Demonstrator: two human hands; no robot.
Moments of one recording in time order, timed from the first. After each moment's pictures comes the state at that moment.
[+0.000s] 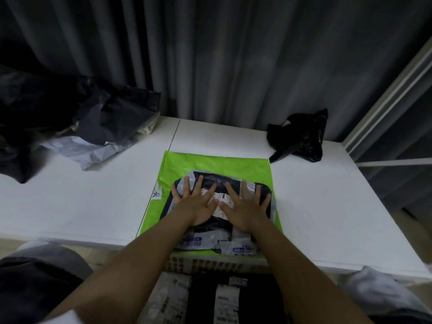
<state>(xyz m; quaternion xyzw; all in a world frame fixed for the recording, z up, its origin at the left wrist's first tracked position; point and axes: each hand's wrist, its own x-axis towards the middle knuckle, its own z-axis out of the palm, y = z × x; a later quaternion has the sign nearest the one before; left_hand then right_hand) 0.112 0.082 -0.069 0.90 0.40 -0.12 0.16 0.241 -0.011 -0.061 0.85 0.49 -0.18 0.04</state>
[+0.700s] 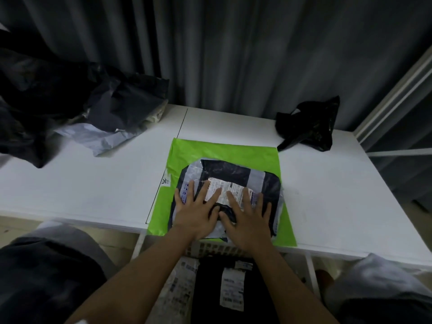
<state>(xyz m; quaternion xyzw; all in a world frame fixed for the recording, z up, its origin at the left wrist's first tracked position) 0.072 0.042 -0.107 0.92 0.38 -0.02 0.10 0.198 -0.059 -0.099 0.85 0.52 -0.10 -0.03</state>
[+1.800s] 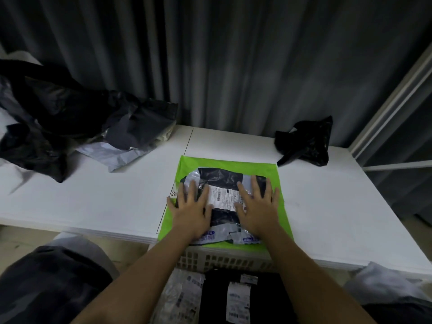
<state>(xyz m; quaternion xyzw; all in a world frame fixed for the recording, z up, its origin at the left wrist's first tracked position) 0.055 0.051 -0.070 0.87 0.48 0.04 0.12 0.226 -0.032 -0.058 0.84 0.54 0.01 0.00</state>
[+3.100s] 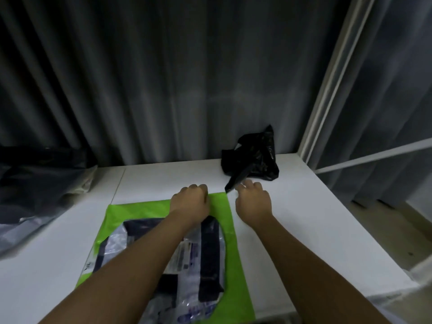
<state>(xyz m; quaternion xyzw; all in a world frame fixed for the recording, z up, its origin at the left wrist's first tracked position) 0.259 0.083 0.011 0.93 0.35 0.07 0.09 0.393 -0.015 -0.019 0.89 0.46 0.05 -0.09</state>
